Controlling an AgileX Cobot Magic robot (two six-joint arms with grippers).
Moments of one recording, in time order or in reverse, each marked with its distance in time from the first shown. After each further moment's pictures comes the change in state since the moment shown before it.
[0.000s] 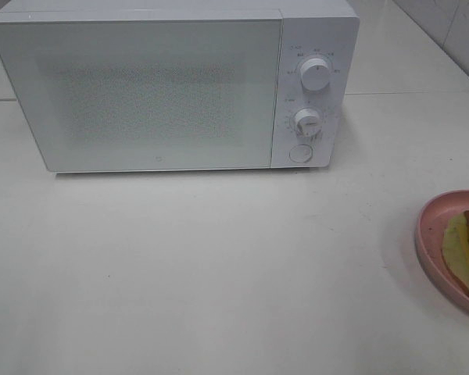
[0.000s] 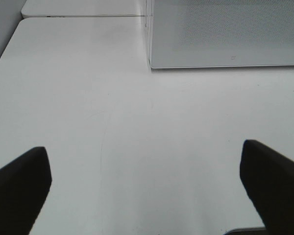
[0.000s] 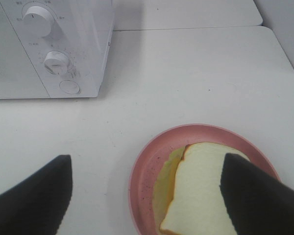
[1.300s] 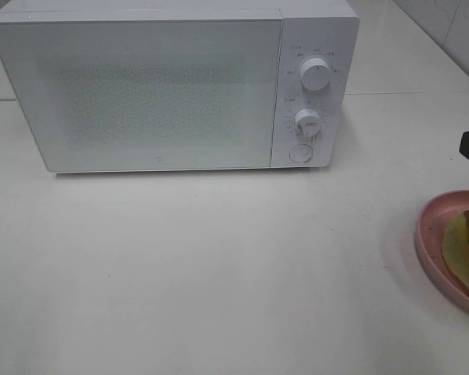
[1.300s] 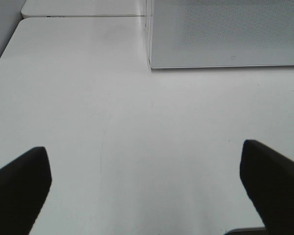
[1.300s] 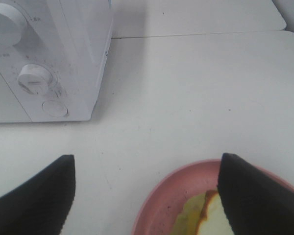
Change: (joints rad) left arm 0.000 0.000 0.000 0.000 -0.001 0.000; right arm 0.000 0.459 0.157 0.000 -0.684 0.013
